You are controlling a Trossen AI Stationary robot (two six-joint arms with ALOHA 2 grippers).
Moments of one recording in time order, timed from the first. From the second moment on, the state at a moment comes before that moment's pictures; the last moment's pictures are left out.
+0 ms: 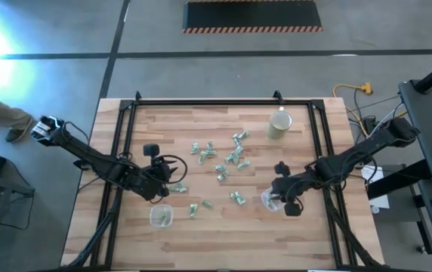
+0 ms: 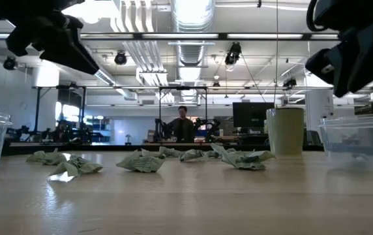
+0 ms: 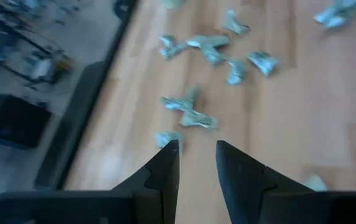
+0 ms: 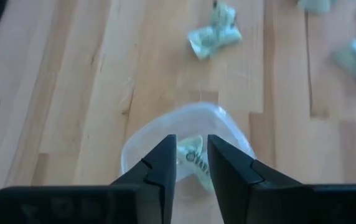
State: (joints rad) left arm -0.48 1.06 0.71 -0.58 -0.82 -0.23; right arm 0.43 1.14 0.64 -0.44 0.09 0.34
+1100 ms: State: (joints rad) left arm -0.15 1.07 0.64 -0.85 -0.24 -0.33; right arm 0.43 1.13 0.77 -0.44 0.32 0.02
